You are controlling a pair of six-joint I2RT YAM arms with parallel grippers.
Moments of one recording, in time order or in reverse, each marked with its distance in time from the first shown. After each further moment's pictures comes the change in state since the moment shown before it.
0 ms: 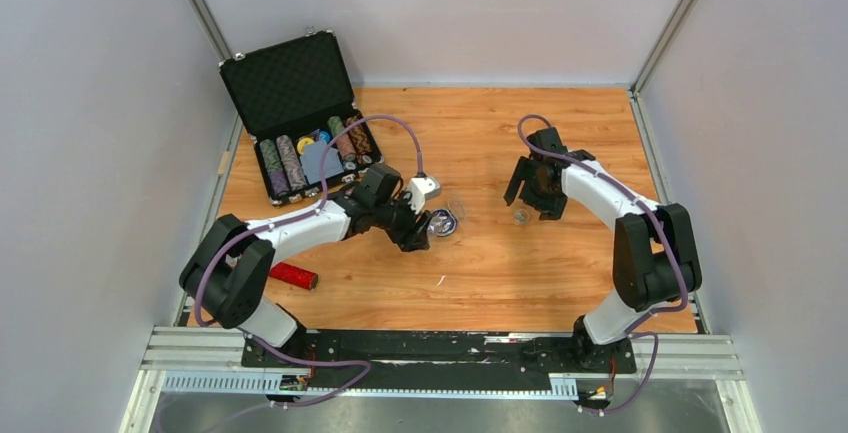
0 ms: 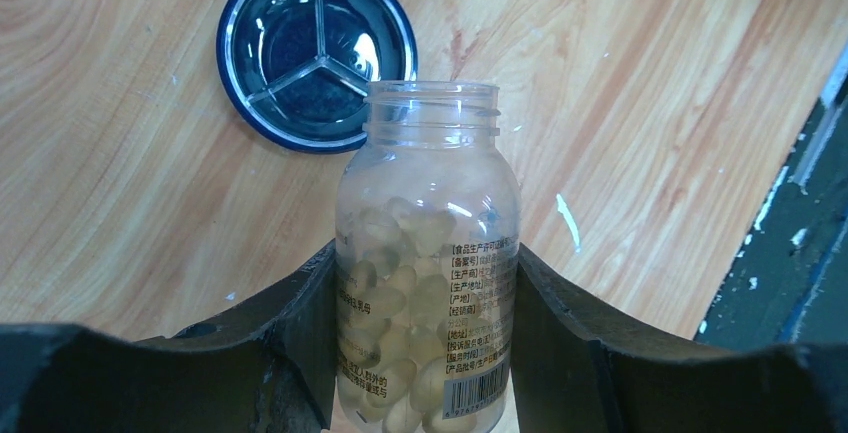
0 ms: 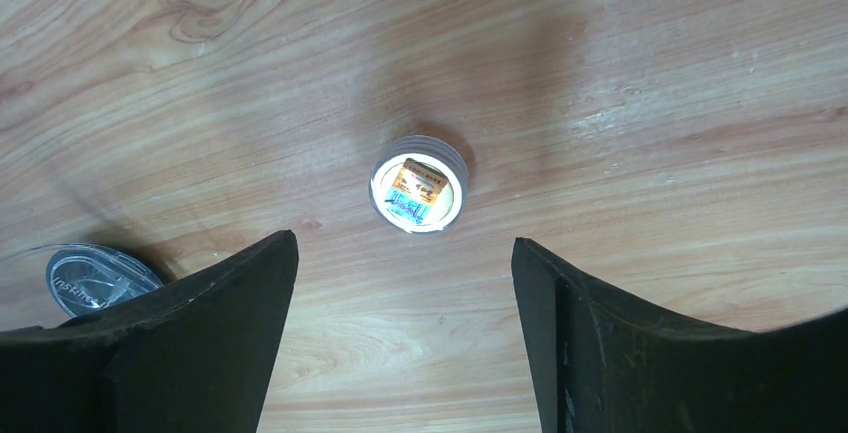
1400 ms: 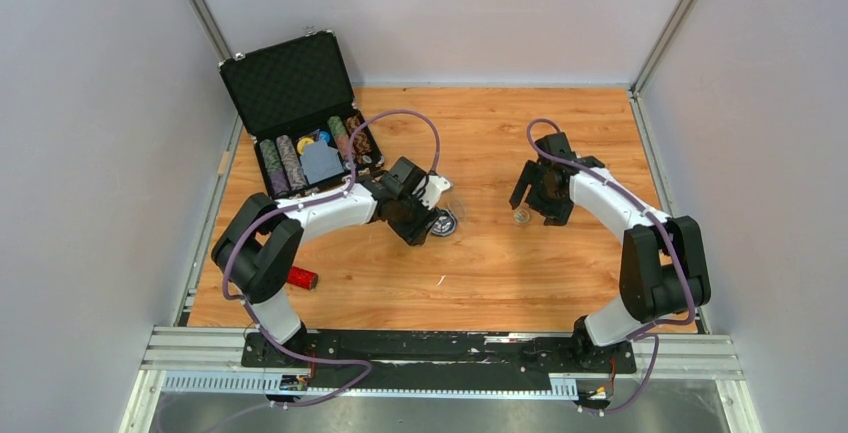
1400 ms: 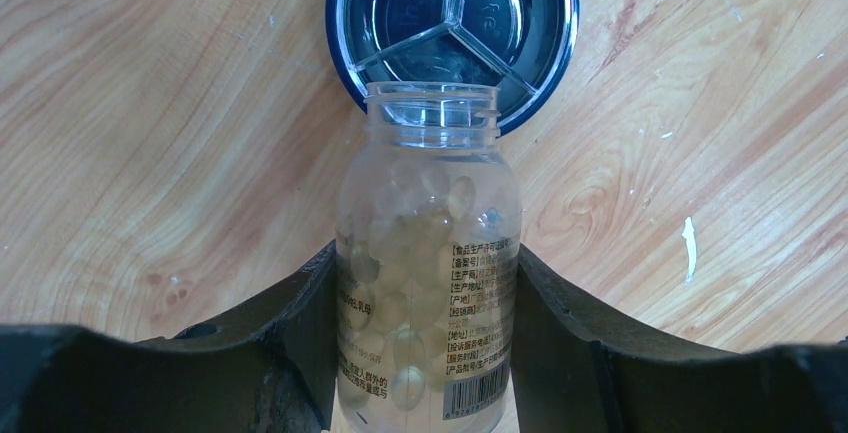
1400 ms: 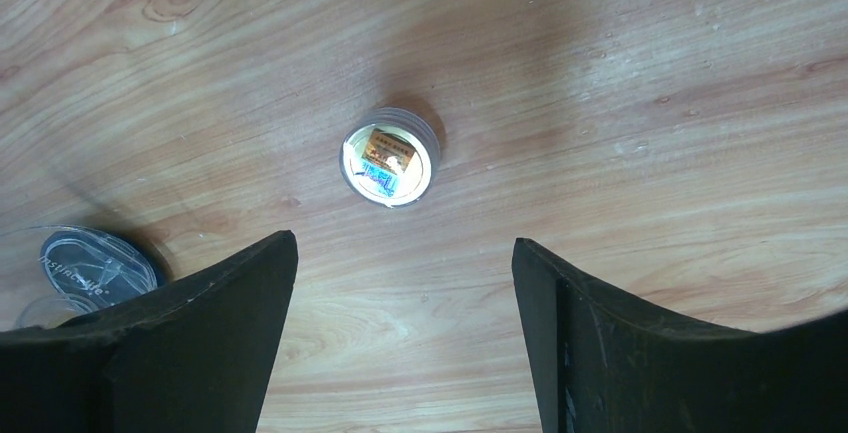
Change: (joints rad) left arm -0.069 0.193 0.214 -0.245 -0.312 -0.016; right arm -0.029 -0.076 -0.059 -0.006 -0.011 0.010
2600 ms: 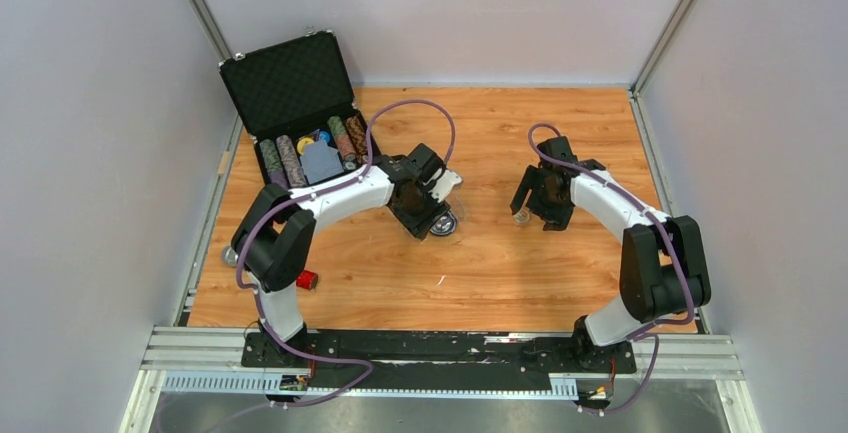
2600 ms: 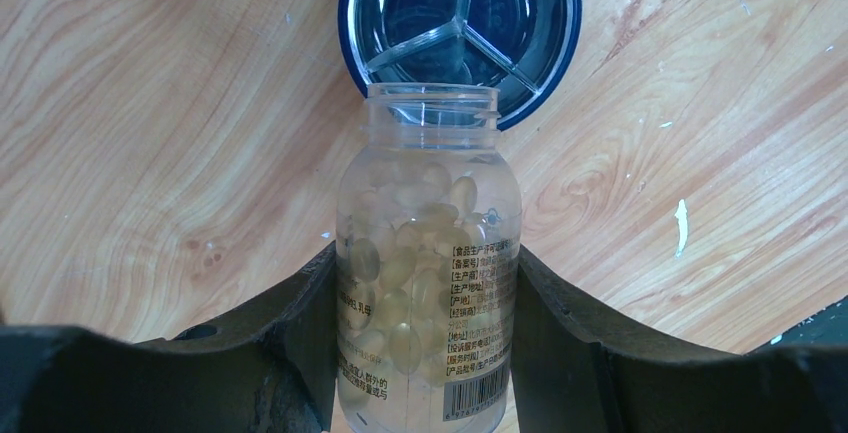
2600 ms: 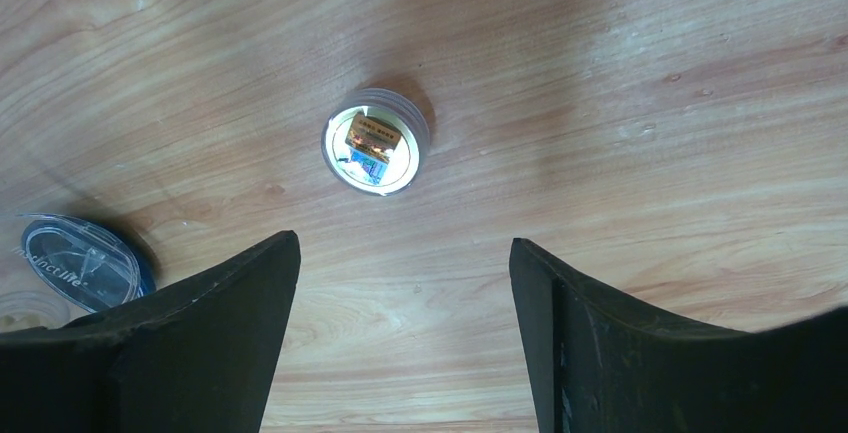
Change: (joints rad) left arm -0.034 0.109 0.249 -0.288 -0.070 0.010; right arm -0.013 0.000 -0.031 0.002 -0.040 0.002
